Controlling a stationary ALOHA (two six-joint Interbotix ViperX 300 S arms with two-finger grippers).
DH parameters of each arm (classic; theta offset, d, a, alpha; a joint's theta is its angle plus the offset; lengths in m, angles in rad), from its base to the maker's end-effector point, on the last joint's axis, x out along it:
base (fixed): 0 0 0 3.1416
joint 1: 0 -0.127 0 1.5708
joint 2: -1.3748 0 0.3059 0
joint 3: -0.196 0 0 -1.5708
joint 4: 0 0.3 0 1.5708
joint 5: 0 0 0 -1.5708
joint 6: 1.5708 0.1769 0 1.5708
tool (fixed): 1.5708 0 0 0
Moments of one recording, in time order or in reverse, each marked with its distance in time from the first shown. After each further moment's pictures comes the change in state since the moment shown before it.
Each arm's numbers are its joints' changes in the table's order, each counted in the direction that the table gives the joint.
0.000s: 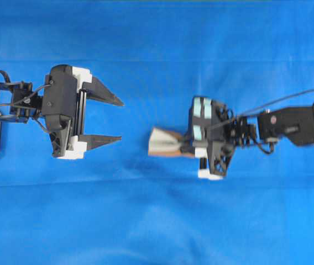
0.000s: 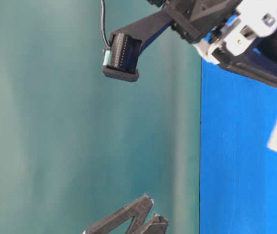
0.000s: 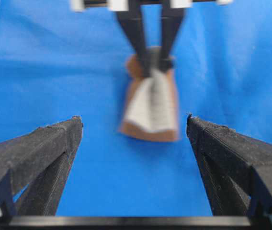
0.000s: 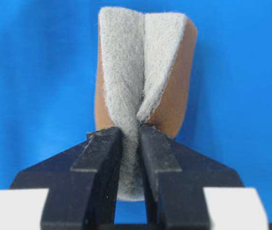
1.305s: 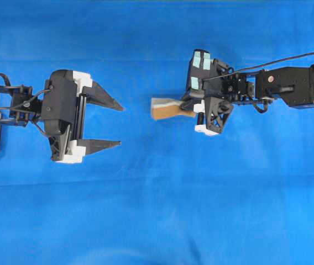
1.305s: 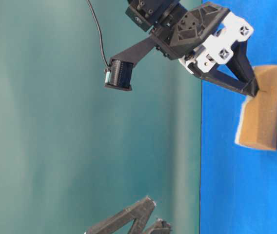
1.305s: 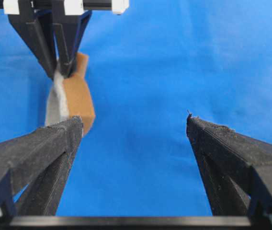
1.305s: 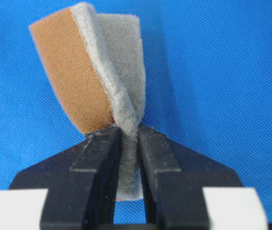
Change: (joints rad) left arm 0.023 0.002 0.002 0.000 0.000 -0.002; right arm 0.287 0.002 -0.017 -0.173 0.048 0.000
